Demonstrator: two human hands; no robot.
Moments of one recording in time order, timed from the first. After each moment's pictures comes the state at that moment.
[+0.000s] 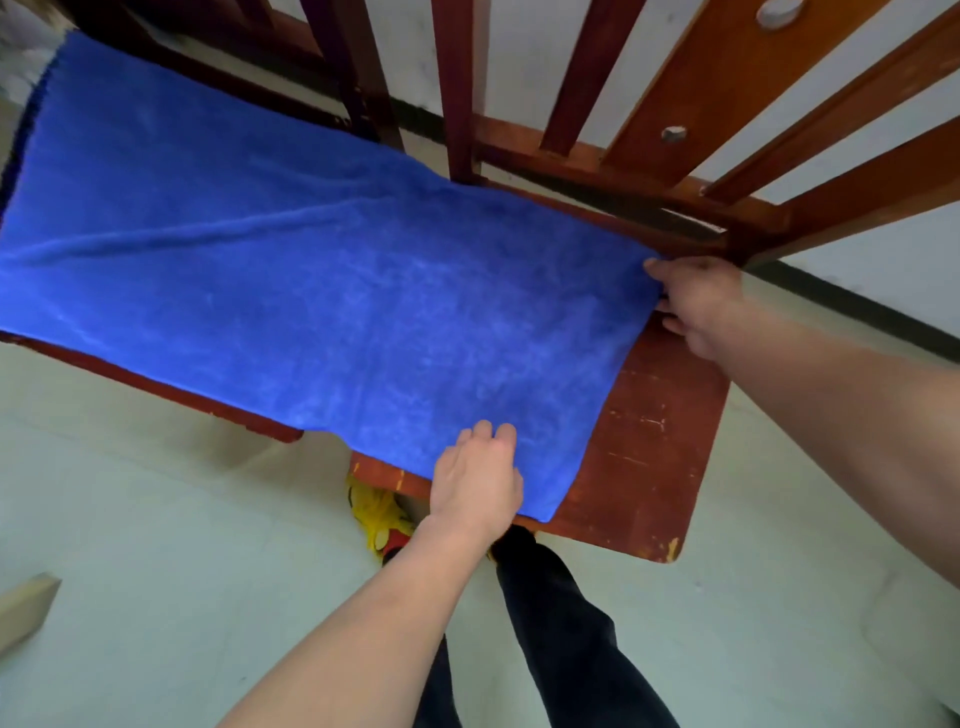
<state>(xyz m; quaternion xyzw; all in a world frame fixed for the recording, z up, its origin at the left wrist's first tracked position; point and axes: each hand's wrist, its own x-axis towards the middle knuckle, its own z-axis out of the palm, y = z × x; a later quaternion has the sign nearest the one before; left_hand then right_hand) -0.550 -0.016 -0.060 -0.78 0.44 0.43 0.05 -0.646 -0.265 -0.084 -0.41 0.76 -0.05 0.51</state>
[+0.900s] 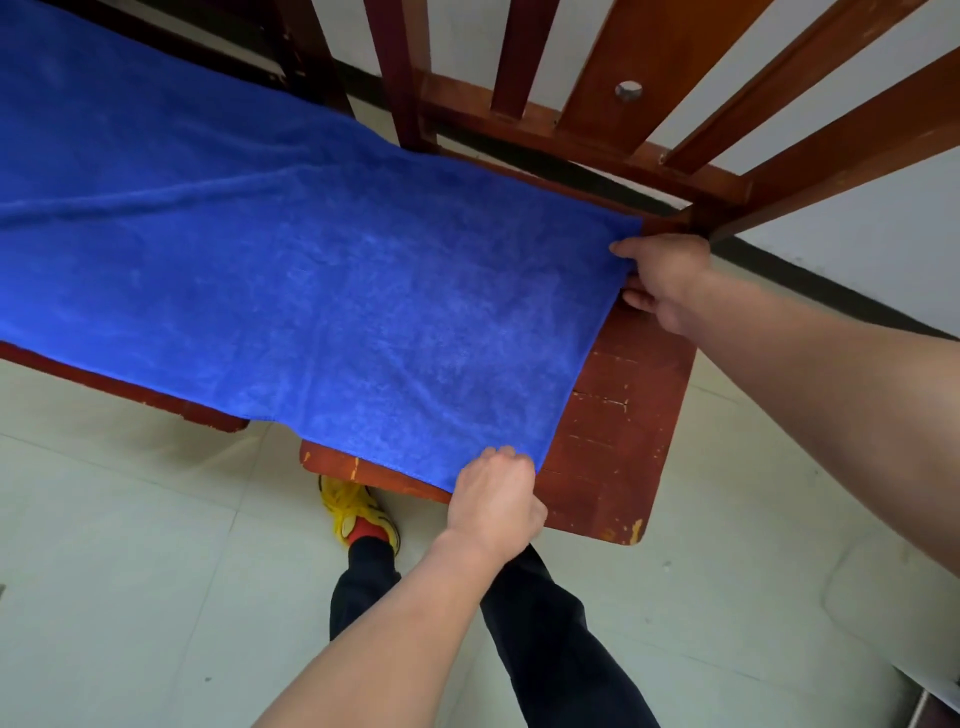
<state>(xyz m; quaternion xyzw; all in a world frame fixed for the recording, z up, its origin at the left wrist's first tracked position) -0.611 -0.014 -0.078 -0.74 0.52 0.43 0.02 -0.655 -0.274 -0.088 -0.39 0.75 -0.06 0.54</state>
